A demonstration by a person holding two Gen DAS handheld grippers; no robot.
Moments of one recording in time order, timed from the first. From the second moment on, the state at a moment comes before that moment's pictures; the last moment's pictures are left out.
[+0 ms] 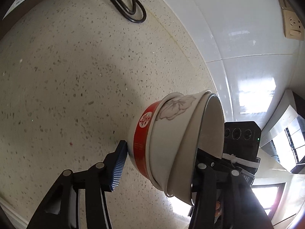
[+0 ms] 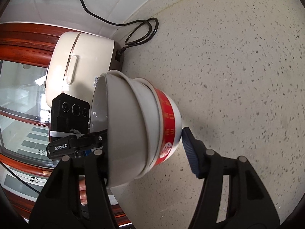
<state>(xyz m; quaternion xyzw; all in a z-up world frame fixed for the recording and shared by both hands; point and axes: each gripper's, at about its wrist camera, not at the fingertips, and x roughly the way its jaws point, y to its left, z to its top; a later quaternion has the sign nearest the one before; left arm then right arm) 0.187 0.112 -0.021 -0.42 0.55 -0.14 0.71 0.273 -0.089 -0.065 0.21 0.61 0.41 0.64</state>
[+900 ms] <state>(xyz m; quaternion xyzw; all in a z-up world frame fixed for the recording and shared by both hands) 0.115 0.135 0.018 -0.42 0.53 -0.12 0.73 0.218 -0.043 -0.031 0.17 0.62 0.45 0.62</state>
